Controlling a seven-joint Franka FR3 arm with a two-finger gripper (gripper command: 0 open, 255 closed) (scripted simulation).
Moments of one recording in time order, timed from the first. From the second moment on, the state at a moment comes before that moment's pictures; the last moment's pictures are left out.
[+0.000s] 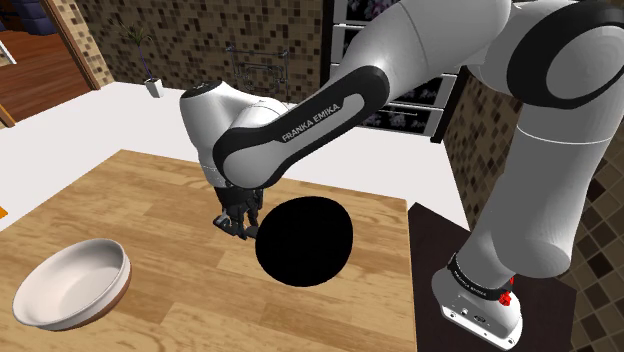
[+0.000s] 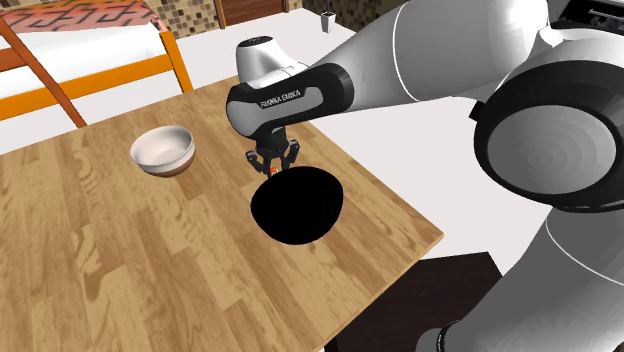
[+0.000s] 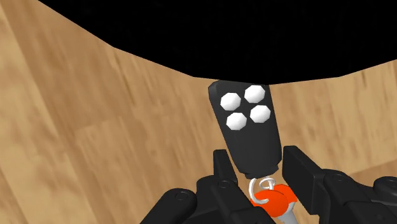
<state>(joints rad) 0.25 0.23 0.43 -1.93 -0.07 2.06 0.46</state>
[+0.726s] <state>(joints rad) 0.25 0.18 0.44 -1.85 -0.04 1.94 0.44</state>
